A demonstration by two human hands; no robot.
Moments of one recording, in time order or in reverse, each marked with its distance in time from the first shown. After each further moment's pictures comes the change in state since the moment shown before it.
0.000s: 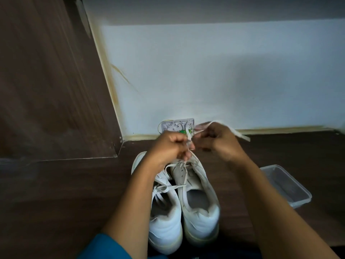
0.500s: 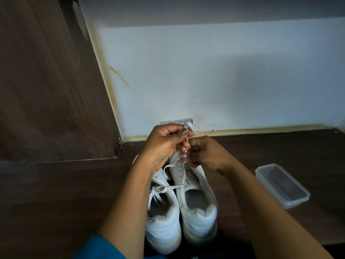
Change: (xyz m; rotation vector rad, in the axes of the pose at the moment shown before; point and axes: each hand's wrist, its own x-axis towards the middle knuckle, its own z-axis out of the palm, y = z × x) left_hand -0.003 0.011 0.001 -0.316 0.029 0.174; right_hand -0.003 0.012 0.008 -0.297 -0.333 0.038
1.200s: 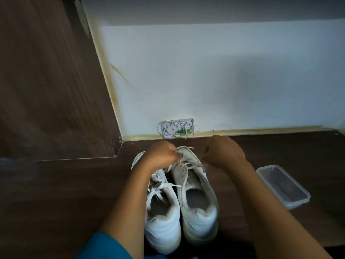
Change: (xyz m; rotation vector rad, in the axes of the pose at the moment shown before) left_hand 0.006 -0.020 -0.019 0.998 -0.035 -0.338; right_hand 0.001 -0.006 -0.012 -0.843 0.248 0.409
